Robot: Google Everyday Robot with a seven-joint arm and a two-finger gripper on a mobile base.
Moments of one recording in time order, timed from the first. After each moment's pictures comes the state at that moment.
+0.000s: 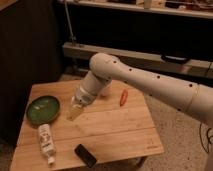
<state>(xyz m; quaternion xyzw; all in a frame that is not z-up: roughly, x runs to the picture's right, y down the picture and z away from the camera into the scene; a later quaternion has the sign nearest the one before) -0.143 0.097 0.611 -0.46 -0.28 0.14 0.83</state>
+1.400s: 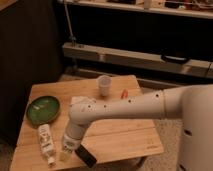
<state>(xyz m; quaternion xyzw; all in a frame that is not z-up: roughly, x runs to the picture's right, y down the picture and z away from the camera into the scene) -0.189 0.301 0.634 -0.54 -0.13 0.12 0.82</state>
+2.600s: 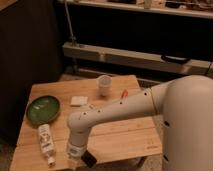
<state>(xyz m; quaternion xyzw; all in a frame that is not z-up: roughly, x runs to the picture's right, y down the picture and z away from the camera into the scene) -0.154 0.346 0.656 -0.55 -0.04 0.17 0.81</state>
